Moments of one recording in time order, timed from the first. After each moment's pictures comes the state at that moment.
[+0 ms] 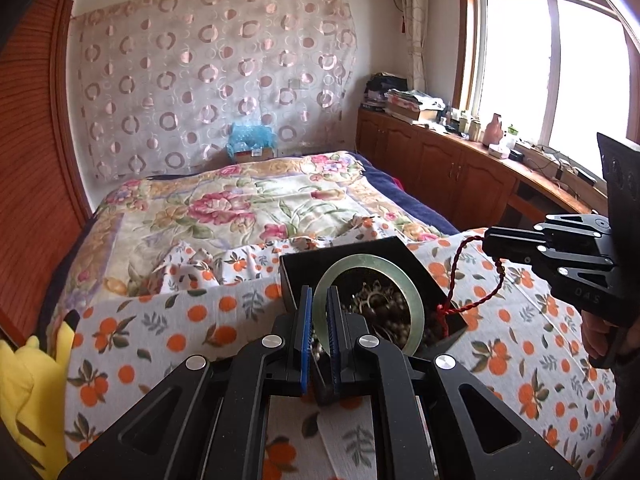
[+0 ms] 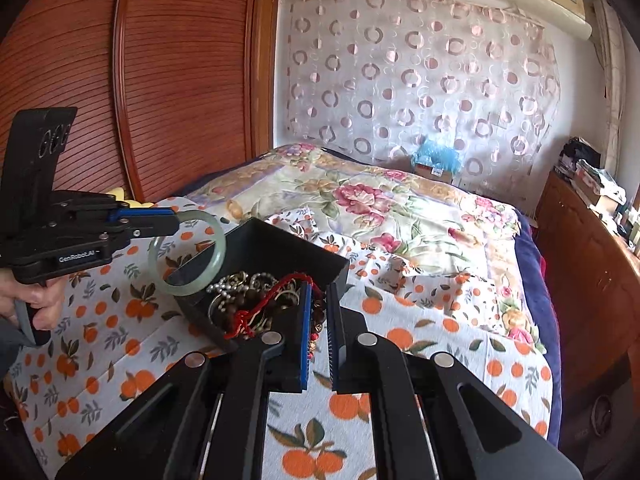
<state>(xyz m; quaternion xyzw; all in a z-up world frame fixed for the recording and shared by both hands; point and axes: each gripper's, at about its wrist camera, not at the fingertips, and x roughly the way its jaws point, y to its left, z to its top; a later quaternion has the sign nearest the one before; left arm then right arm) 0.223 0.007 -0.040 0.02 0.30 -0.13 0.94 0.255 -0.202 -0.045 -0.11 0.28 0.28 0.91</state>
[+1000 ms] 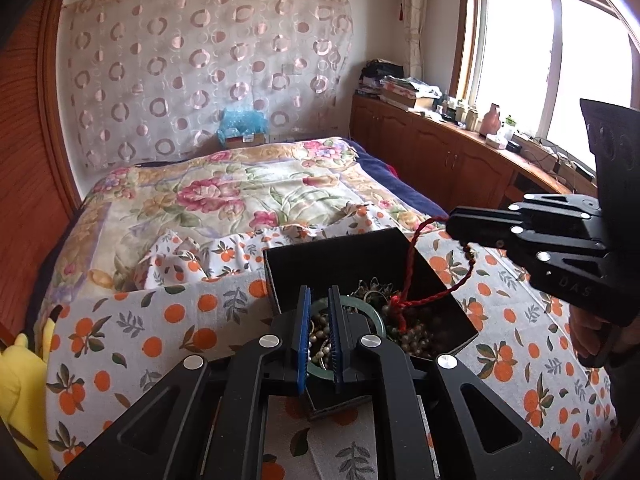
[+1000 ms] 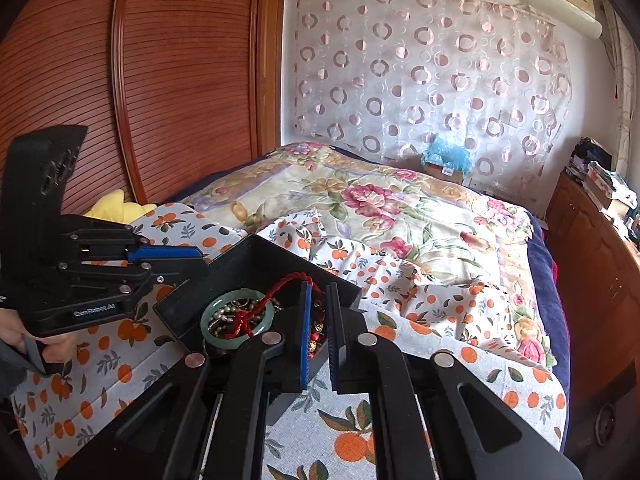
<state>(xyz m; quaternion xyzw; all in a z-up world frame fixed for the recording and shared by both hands) 0.242 0.002 -0.053 0.02 0.32 -0.14 0.94 0.289 -0.176 -0.049 -0.11 0.29 0.30 0.90</state>
